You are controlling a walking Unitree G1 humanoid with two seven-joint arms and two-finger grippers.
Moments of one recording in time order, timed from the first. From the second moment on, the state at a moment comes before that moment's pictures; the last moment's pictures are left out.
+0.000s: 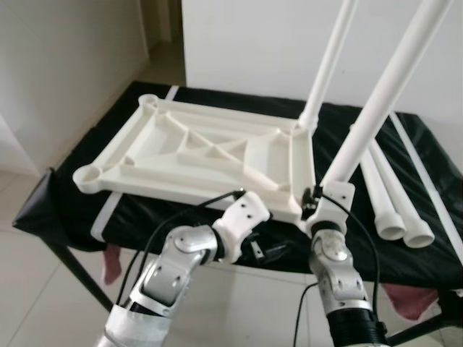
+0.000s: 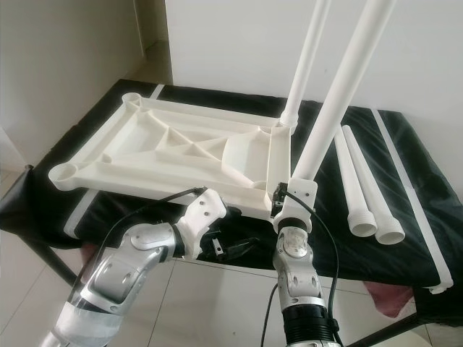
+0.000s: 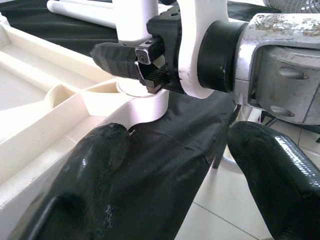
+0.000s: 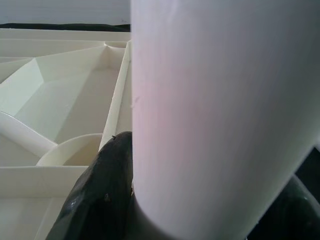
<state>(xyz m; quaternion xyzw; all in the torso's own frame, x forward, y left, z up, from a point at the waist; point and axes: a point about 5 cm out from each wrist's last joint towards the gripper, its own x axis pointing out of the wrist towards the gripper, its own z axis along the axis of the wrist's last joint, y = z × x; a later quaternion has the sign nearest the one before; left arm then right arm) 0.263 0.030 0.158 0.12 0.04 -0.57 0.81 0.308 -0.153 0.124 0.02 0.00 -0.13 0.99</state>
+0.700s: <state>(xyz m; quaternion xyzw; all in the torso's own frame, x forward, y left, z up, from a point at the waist) 0.263 0.027 0.154 0.12 0.05 -0.58 0.81 0.304 -0.168 0.125 0.04 -0.01 -0.08 1.00</state>
